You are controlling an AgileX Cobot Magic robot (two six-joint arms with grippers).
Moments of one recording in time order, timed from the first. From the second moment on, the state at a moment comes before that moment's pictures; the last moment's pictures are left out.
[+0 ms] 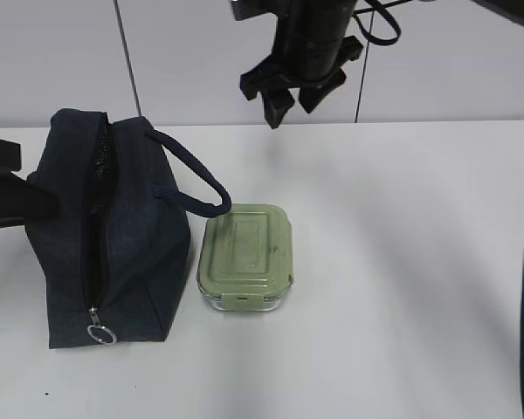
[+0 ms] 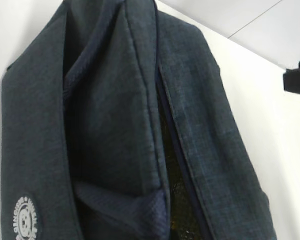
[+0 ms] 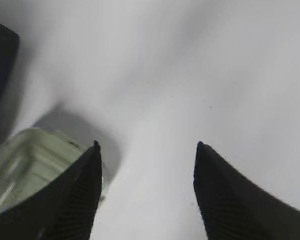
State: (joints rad) left arm 0.01 1.26 -0.67 -1.08 0.67 0.73; right arm 0.40 2.24 -2.26 -0.04 1.25 -0.08
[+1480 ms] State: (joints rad) left arm 0.01 1.26 -0.67 -1.08 0.67 0.73; right arm 0.08 1.98 -1.39 0.91 1.18 -0.73
